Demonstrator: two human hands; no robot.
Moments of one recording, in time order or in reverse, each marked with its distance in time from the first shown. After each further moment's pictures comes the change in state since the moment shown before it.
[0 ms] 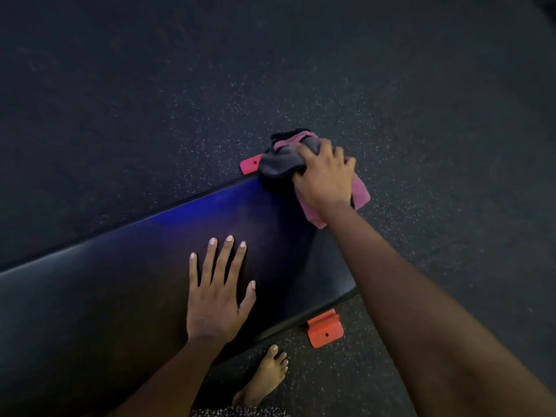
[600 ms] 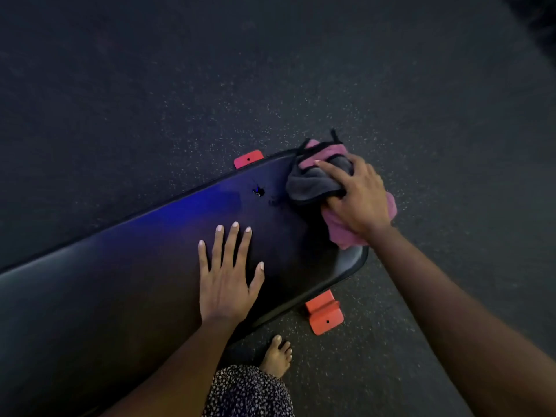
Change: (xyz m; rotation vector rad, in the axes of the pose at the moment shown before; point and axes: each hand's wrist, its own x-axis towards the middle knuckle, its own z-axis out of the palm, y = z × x) left_hand 0.001 0.002 -0.003 -0.021 -0.018 -0.012; right_hand -0.072 0.050 -0.018 0.156 0.118 -0.082
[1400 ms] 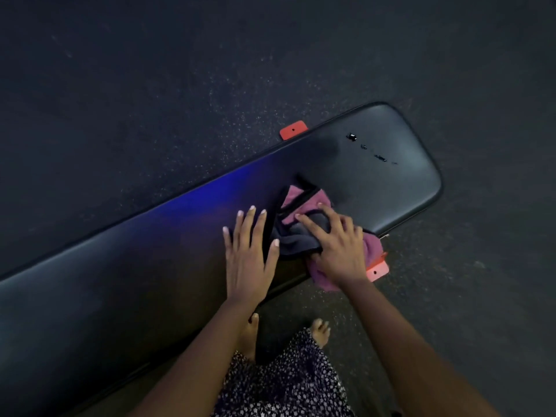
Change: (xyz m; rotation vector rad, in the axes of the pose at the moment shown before) left_hand -0.104 -0.166 -0.056 -0.393 -0.034 -0.030; right_hand -0.176 -0.235 0.082 -0.162 -0.099 -0.015
